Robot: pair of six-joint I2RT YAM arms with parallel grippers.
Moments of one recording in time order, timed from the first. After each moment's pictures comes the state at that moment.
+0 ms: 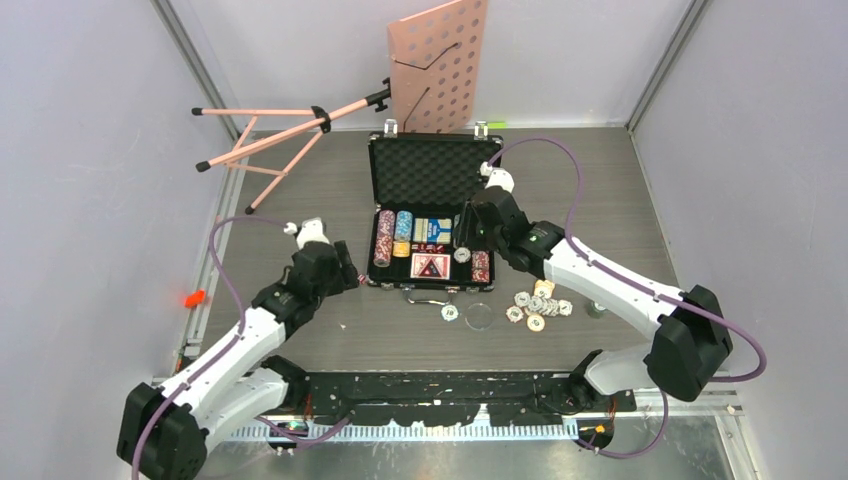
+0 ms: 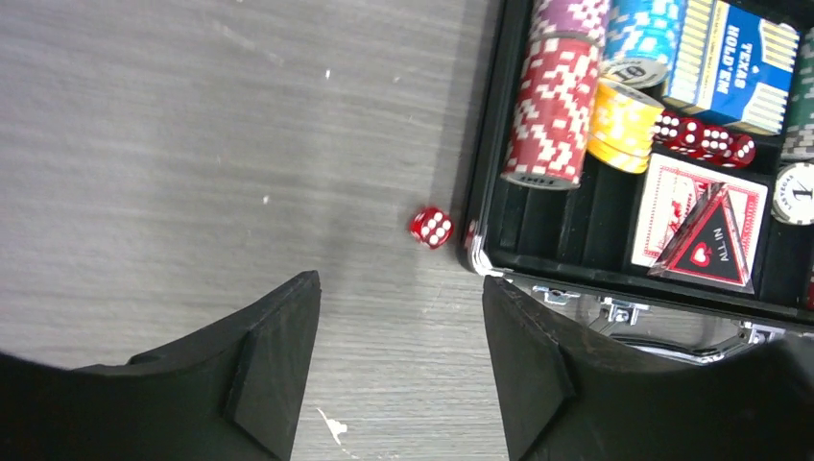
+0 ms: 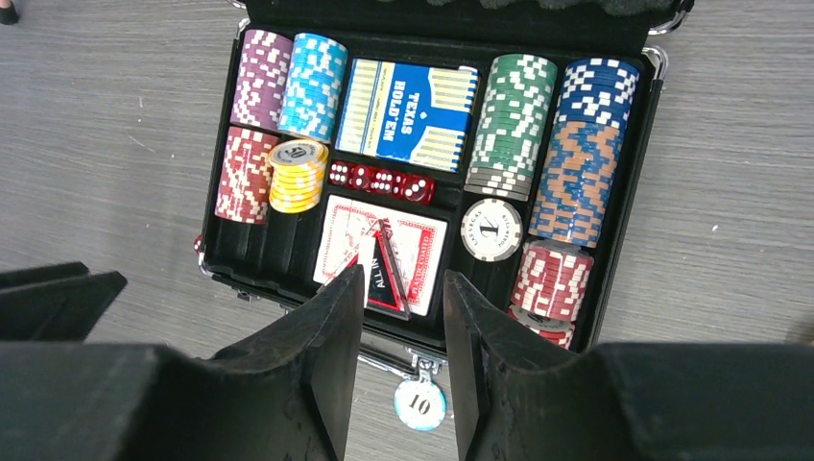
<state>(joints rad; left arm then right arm) -0.51 0.86 0.48 -0.33 -0.33 -0.64 0.73 1.36 1.04 -0.34 0.25 0.62</state>
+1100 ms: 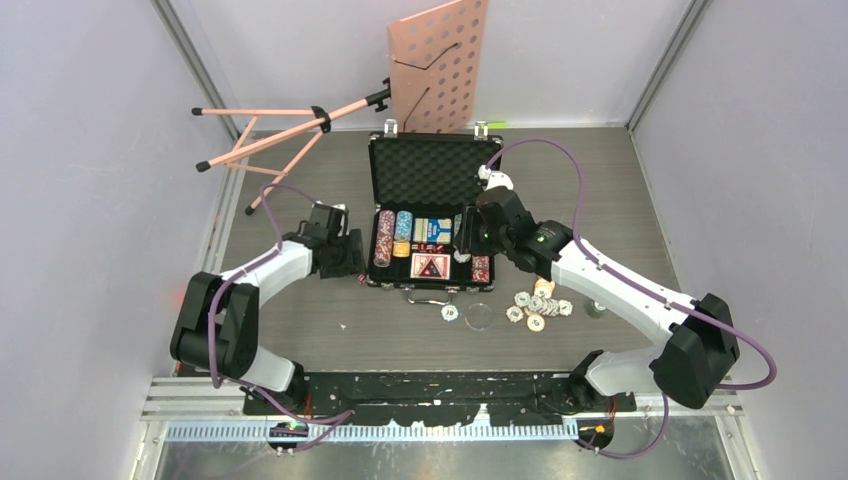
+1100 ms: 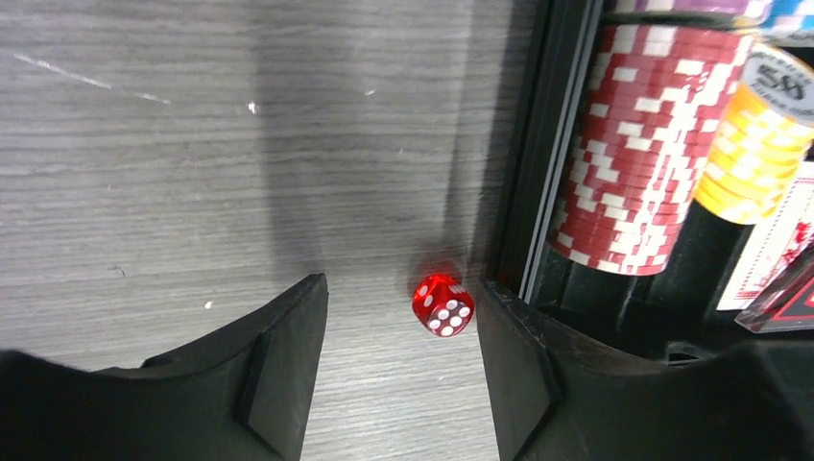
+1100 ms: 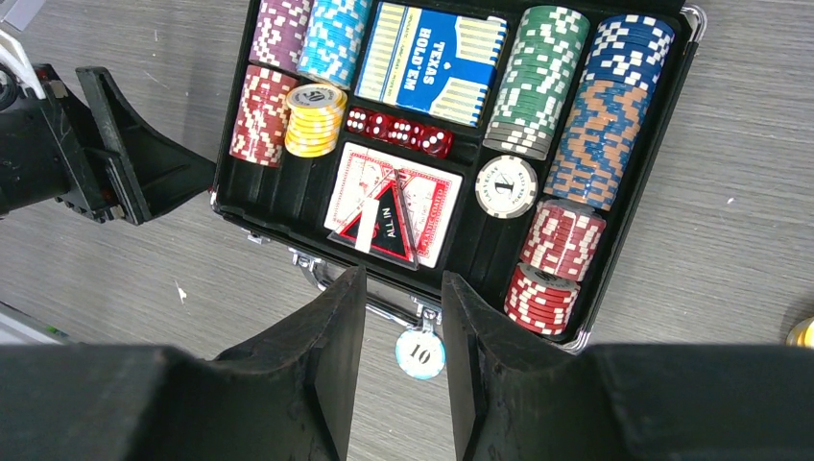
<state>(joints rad) -0.29 1.46 0.77 -0.34 0.05 -0.39 0.73 1.32 1.06 -0.44 0.16 0.58</state>
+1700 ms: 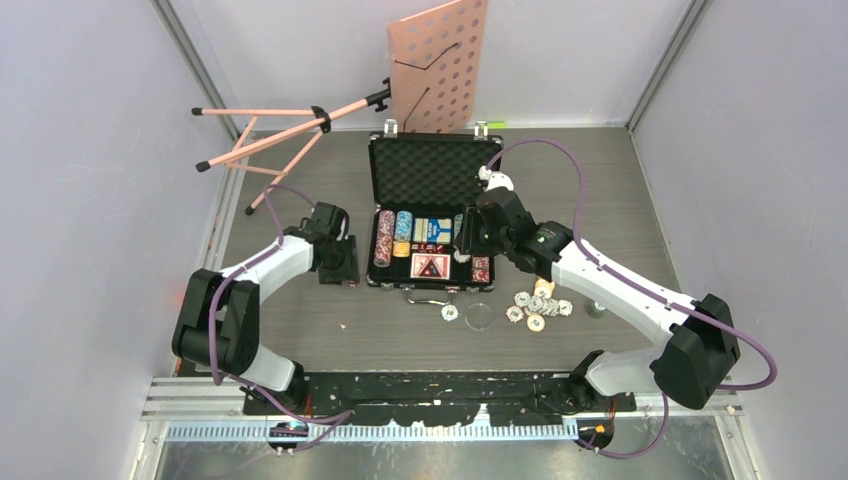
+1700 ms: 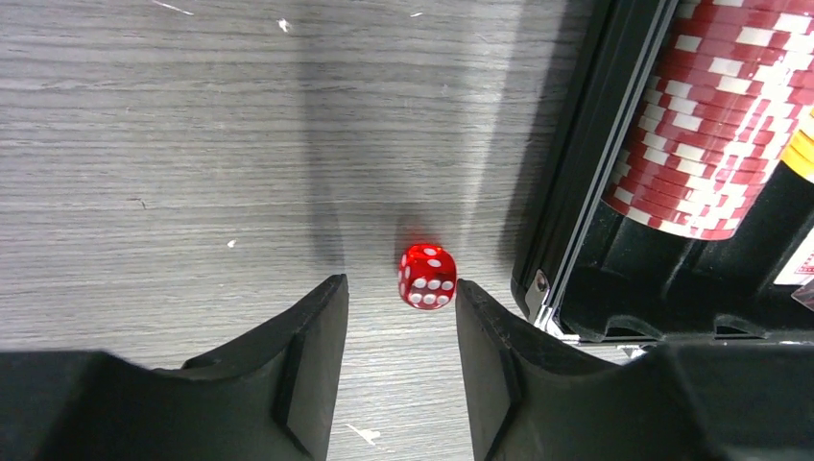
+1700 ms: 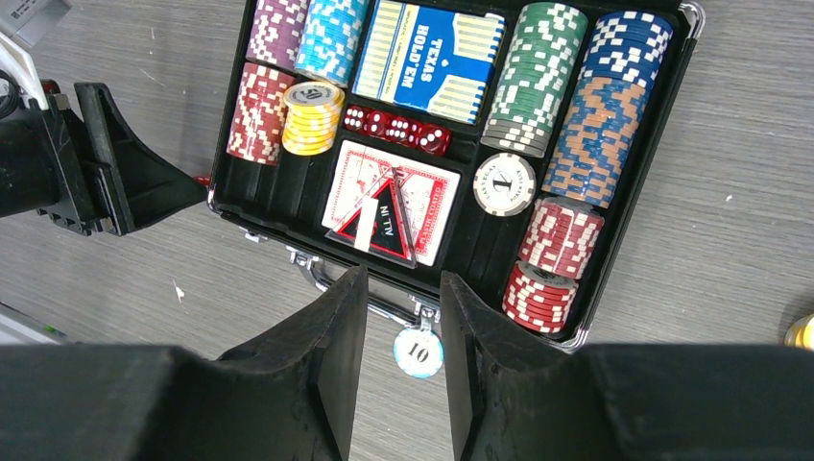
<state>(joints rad) -0.29 1.49 0.83 -0.51 0.02 -0.40 0.73 1.31 1.05 -0.44 0.16 0.58</state>
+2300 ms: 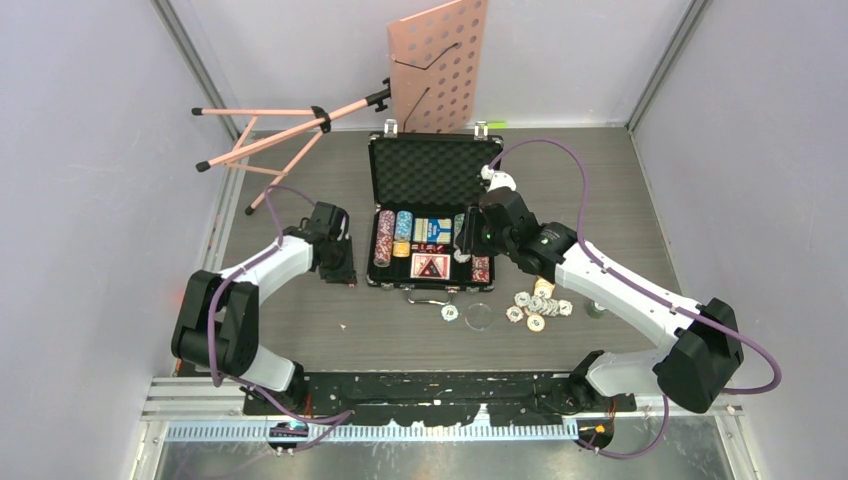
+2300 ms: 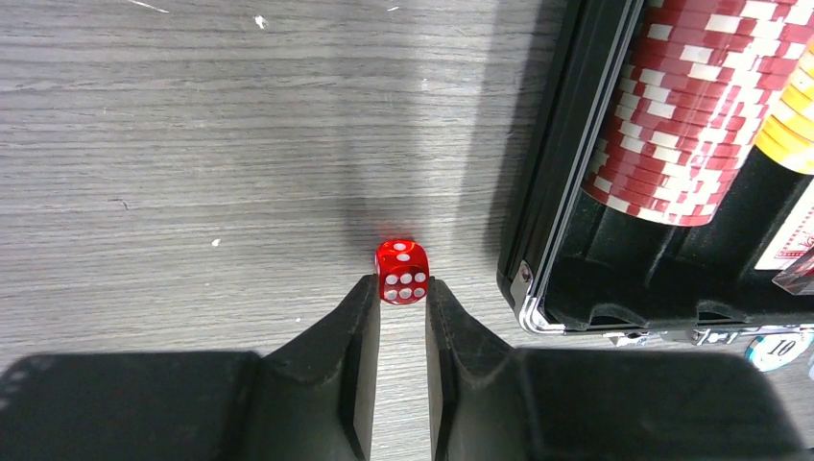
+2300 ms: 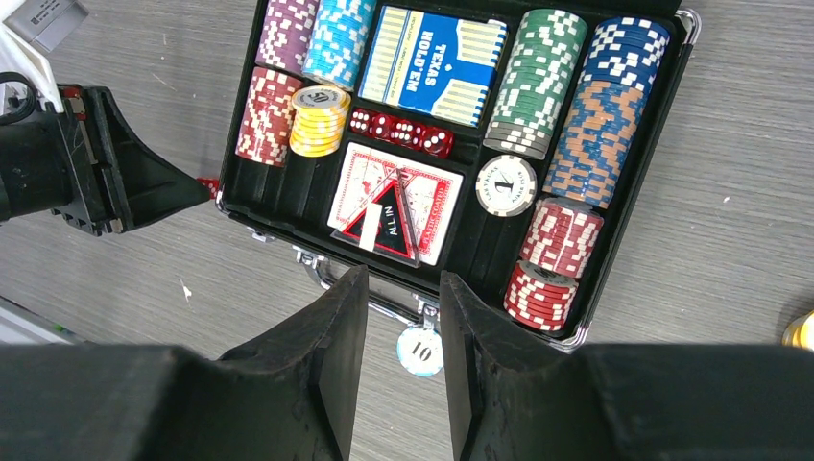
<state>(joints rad) -0.29 1.48 0.83 -0.51 0.05 -0.39 0.73 1.29 1.05 -0.44 0.16 0.58</state>
